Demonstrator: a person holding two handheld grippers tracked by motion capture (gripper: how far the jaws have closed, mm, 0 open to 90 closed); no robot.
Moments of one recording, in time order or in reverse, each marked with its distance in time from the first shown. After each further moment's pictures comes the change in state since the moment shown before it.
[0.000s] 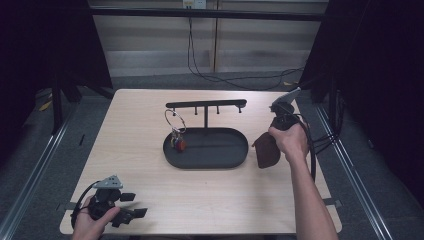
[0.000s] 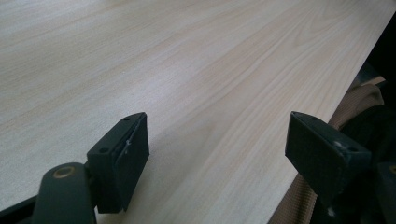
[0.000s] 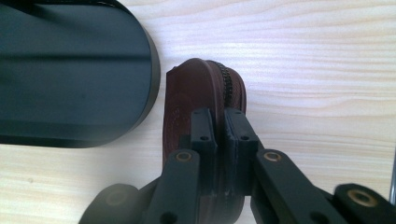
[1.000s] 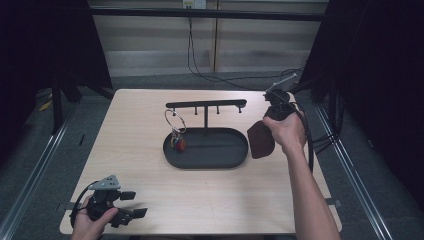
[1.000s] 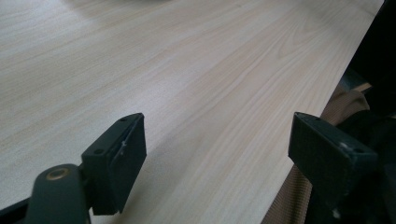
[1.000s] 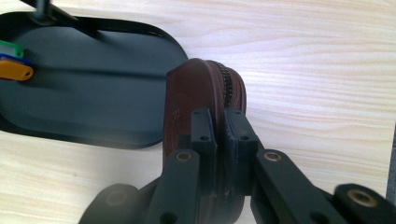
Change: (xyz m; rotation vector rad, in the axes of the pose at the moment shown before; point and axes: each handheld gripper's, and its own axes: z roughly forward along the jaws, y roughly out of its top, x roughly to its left) left arm -0.002 0.001 -0.005 -0.039 -0.021 0.036; right arm 0.027 0.008 -0.039 -0.078 0.031 -0.066
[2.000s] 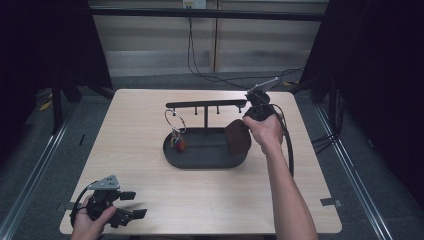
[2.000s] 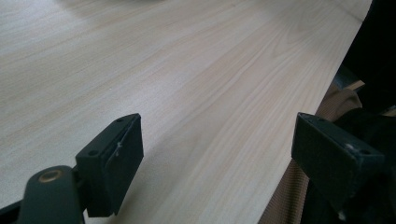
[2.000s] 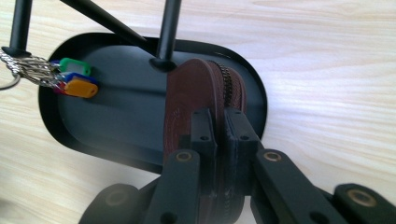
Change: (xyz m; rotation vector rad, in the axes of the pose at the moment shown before) left arm 0.002 -0.001 0.000 -0.009 -0.030 0.007; right arm 0.035 0.012 0.032 -0.047 0.174 -0.015
